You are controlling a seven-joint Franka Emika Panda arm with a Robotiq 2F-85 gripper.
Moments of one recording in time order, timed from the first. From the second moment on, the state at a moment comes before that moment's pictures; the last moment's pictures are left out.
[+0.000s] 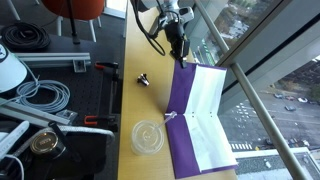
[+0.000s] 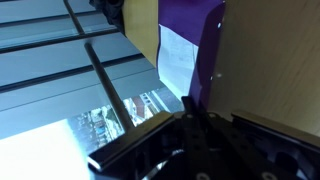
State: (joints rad) arm 0.33 0.55 0.16 -1.95 -1.31 1.82 1.07
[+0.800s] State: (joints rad) arm 0.38 0.61 0.24 -1.85 -1.29 1.83 1.07
